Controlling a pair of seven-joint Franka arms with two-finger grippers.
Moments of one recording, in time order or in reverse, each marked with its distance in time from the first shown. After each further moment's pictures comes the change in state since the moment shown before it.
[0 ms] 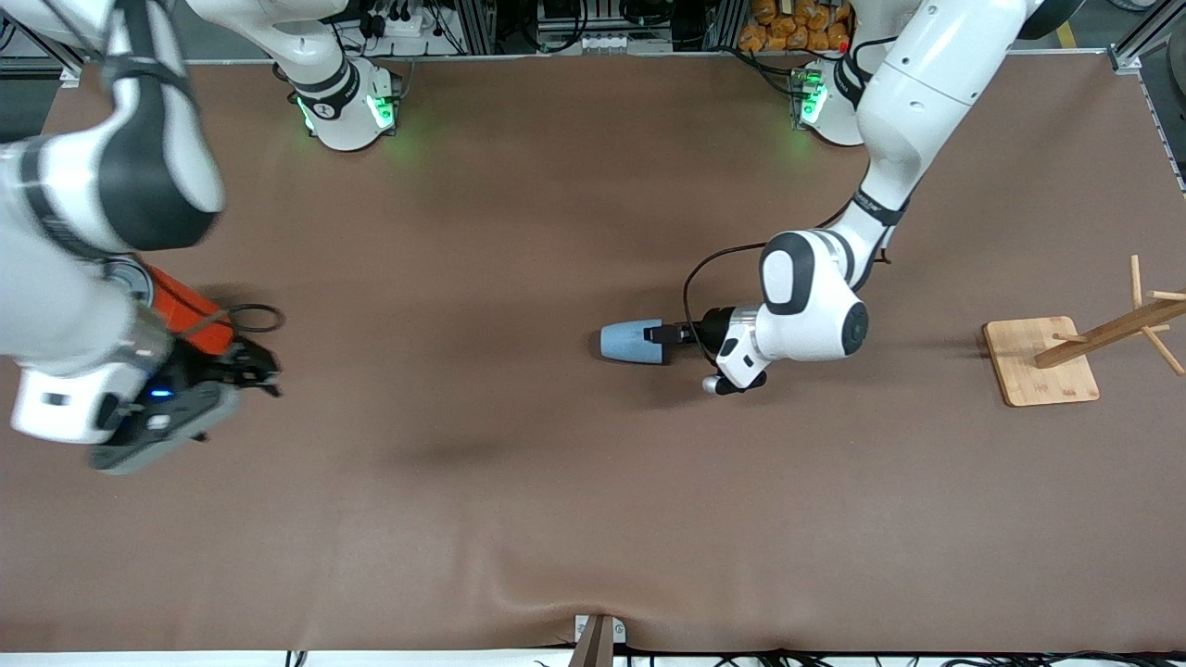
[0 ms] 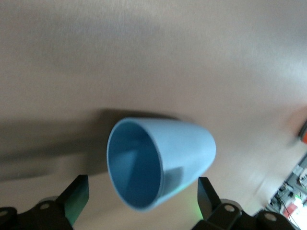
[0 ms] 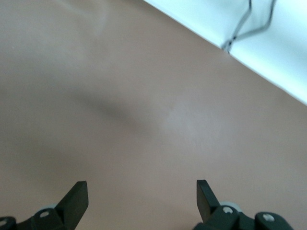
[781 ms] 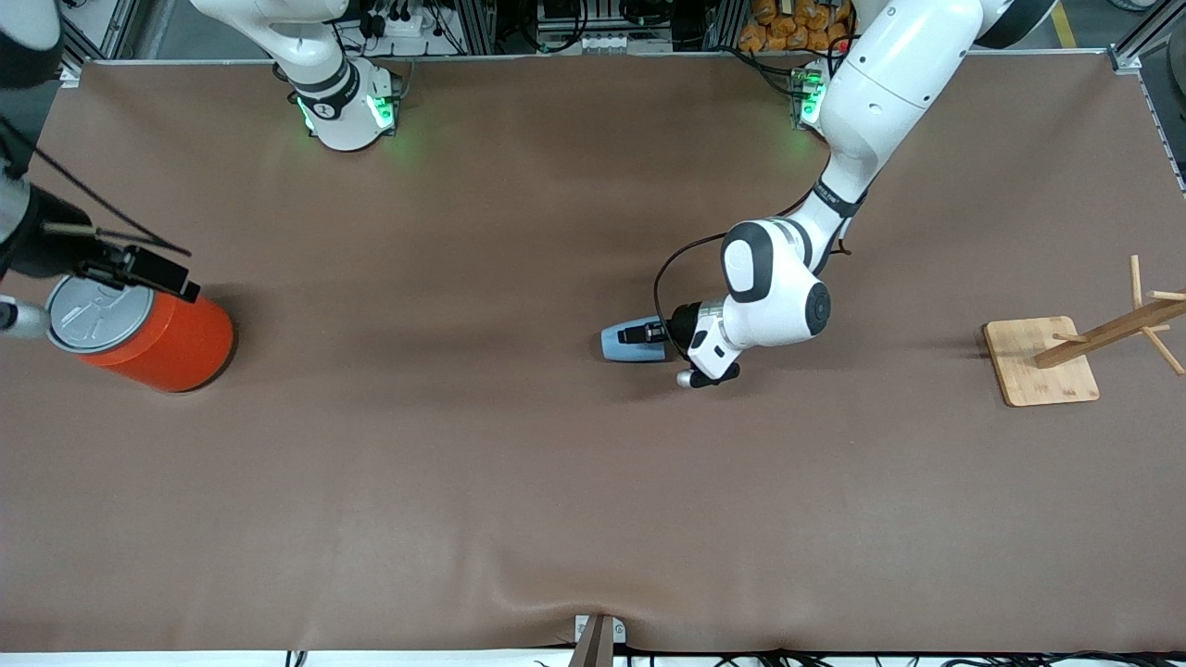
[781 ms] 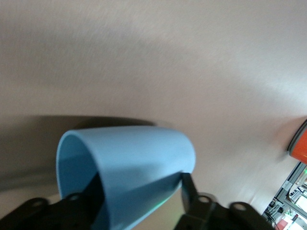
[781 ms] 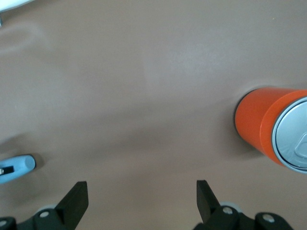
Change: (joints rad) left arm -0.084 0.021 0.003 0.019 -0.116 0.116 0.026; right arm -0.074 -0.345 0.003 -0.272 0.068 -0.158 0.691
